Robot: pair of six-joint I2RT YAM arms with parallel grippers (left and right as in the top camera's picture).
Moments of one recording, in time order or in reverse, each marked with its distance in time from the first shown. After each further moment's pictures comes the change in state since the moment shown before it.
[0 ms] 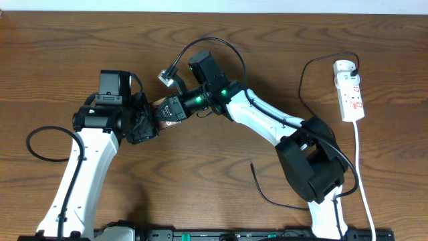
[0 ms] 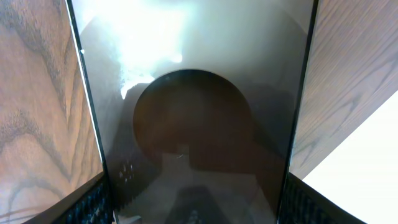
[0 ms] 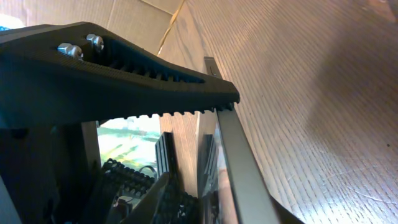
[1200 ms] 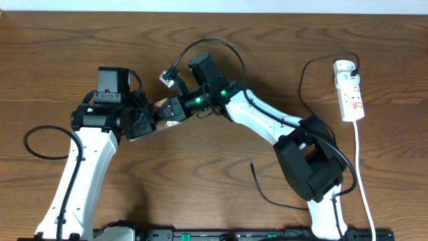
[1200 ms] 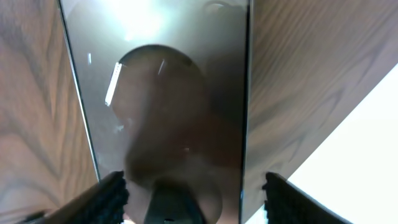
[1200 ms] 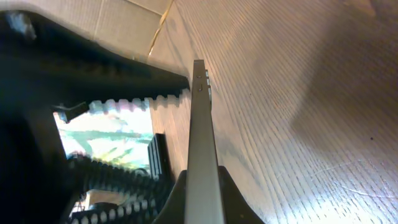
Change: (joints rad) left arm -0.001 -0.001 0.029 0.004 -0.013 0.008; right arm 0.001 0.011 -0.002 -0.006 0.031 0.004
